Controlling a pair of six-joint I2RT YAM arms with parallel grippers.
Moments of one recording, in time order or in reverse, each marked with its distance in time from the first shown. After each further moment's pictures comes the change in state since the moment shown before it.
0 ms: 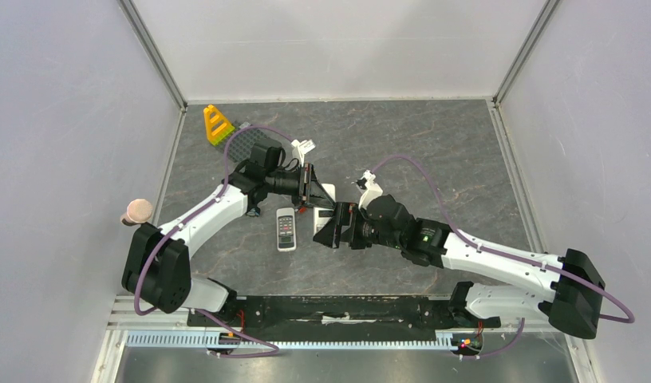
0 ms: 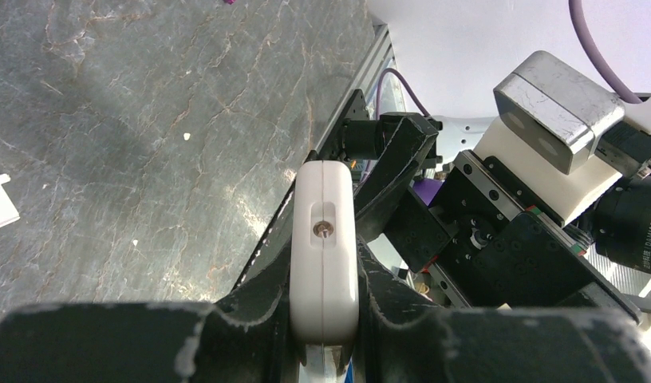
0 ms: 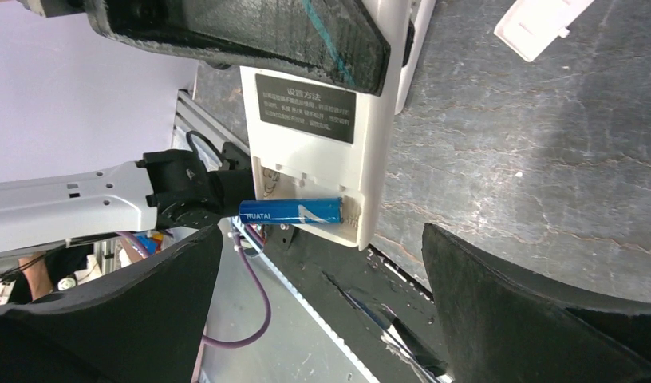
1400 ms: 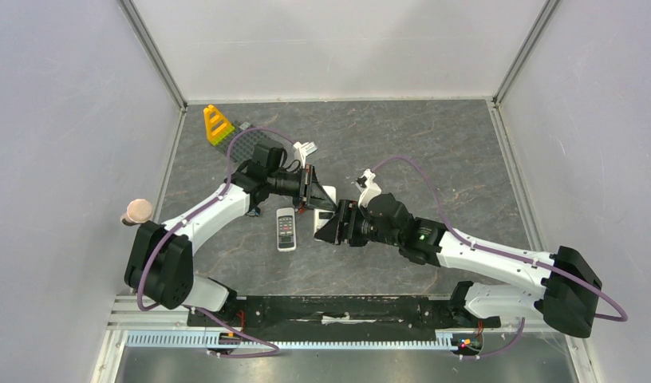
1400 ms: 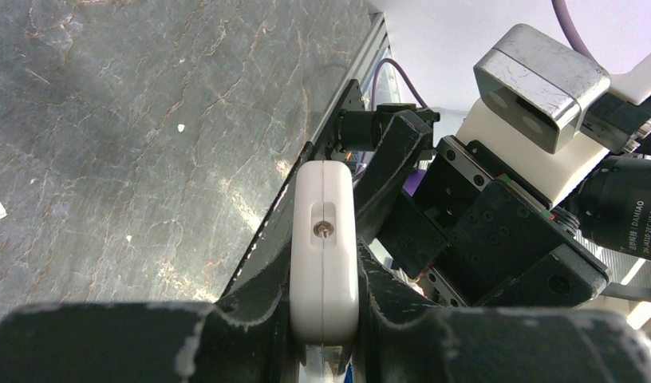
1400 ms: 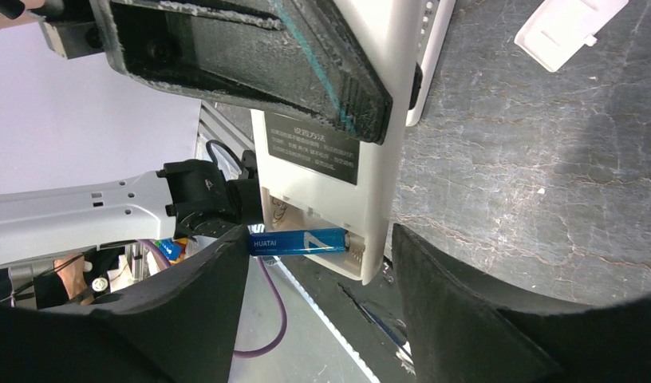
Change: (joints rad) left arm 0.000 0.026 -0.004 0.003 0.037 0.000; right arm -0.039 0.031 -0.047 0.122 -0.053 0.035
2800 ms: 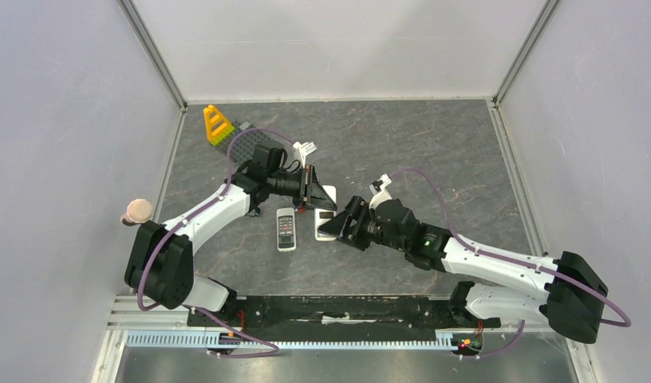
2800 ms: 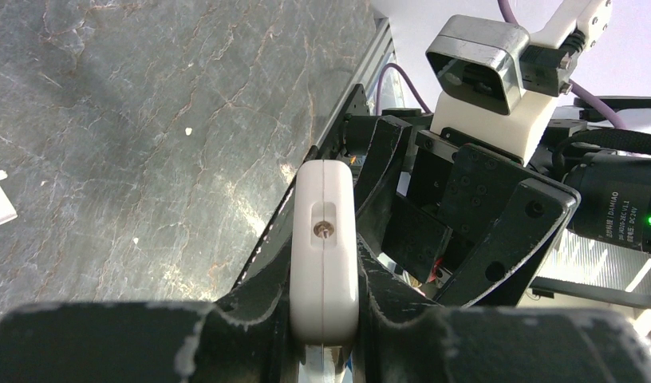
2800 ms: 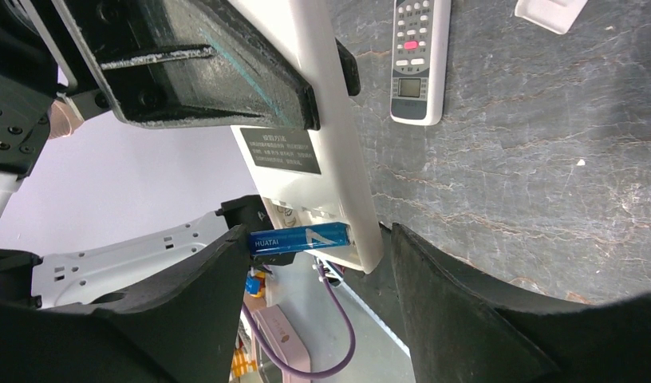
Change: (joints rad) left arm 0.000 0.000 -0.007 0.016 -0.017 -0.006; right arm -0.011 -0.052 -0.103 0.100 0.049 0.276
